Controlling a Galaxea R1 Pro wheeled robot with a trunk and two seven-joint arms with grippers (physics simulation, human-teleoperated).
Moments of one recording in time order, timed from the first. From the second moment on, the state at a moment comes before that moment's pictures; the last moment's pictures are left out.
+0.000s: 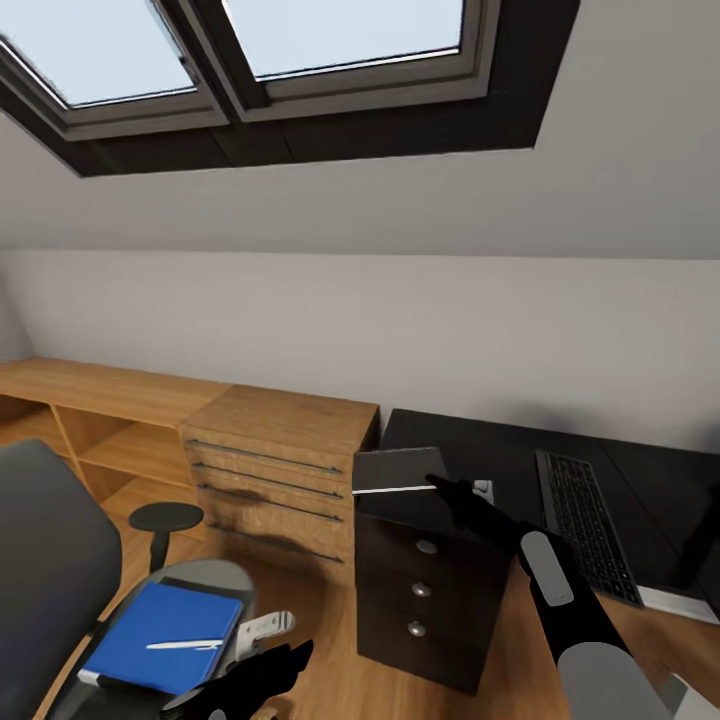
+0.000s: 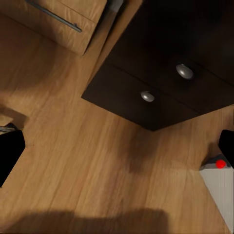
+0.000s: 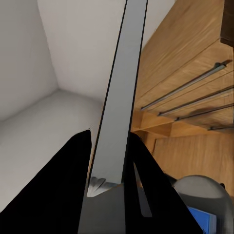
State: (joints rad) left arm 0.02 -0.14 -0.02 -1.41 0.27 0.62 -0.01; right arm -0.57 0.02 -0.27 -0.89 -0.81 0.74 0.50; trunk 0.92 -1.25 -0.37
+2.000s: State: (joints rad) left arm 0.02 -0.14 -0.03 -1.41 0.27 0.62 -0.01; right arm -0.57 0.04 -0.33 -0.85 -0.80 0.42 0.42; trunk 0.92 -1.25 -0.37
